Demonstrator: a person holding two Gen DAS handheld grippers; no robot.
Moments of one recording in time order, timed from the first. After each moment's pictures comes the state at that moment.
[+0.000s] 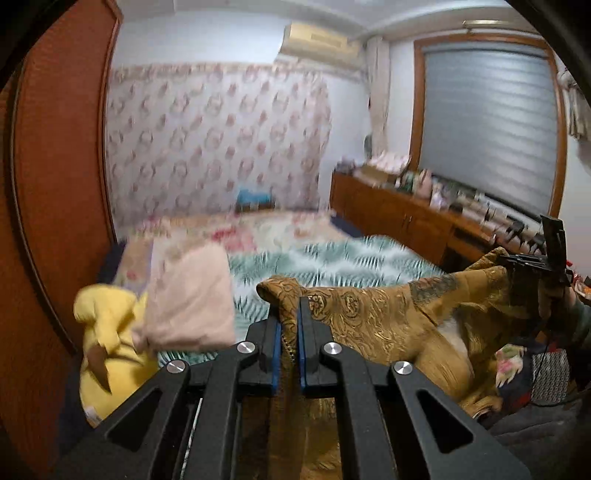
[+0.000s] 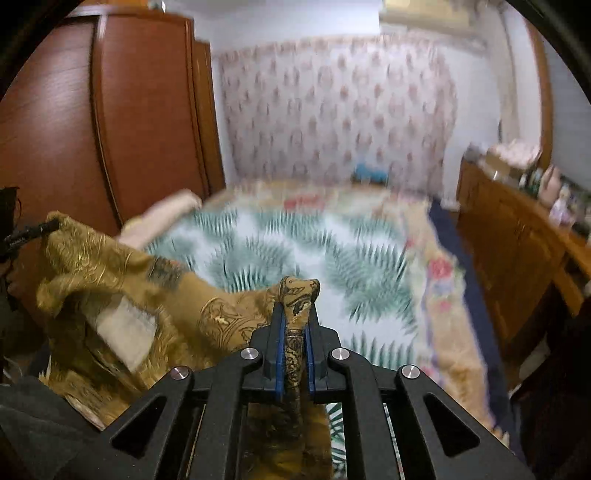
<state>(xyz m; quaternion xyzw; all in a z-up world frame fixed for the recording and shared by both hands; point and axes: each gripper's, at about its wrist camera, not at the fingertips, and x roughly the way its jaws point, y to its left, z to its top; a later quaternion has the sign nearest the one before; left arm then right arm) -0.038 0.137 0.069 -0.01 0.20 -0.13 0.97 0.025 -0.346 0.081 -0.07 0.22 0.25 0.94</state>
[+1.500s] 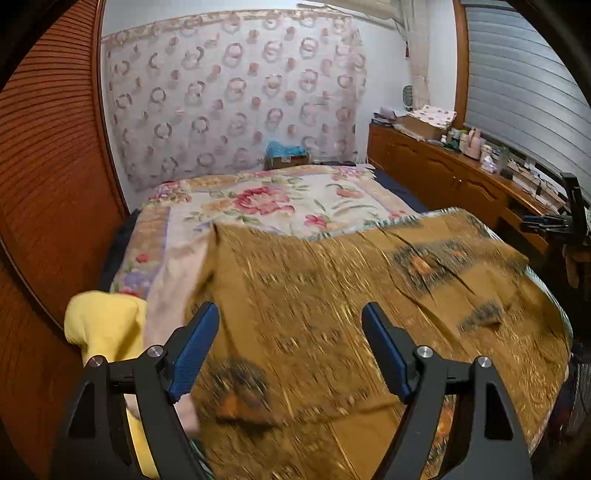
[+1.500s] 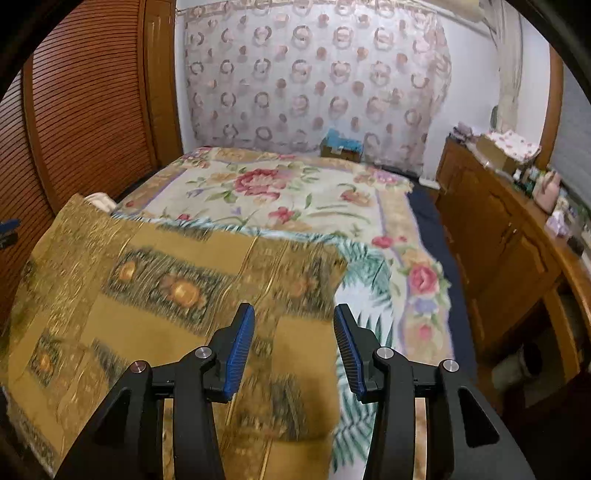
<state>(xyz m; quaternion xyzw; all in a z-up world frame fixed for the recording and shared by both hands) 0.184 0.141 -0.004 0.02 0.32 -0.07 0.94 0.246 -0.255 0.094 -0.10 0.33 0.19 0.92</state>
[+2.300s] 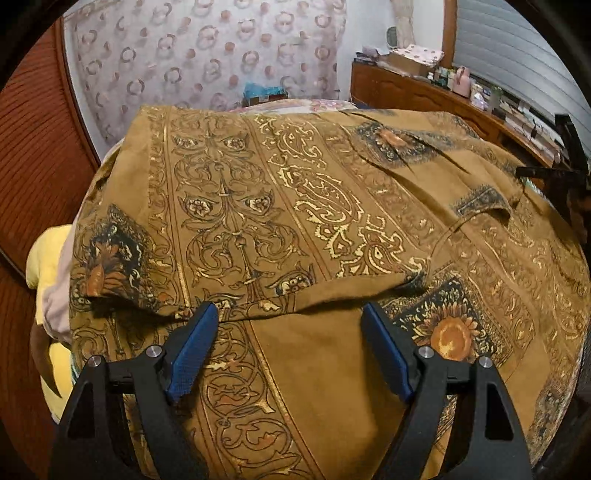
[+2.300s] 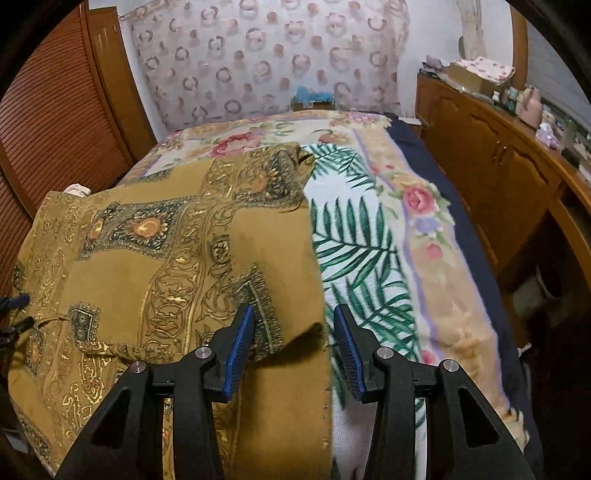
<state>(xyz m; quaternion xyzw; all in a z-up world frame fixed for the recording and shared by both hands) 0.161 0.088 -0.099 0.04 0.42 -0.09 0.90 0.265 -0.296 0.051 -0.02 0.40 0.16 0.90</state>
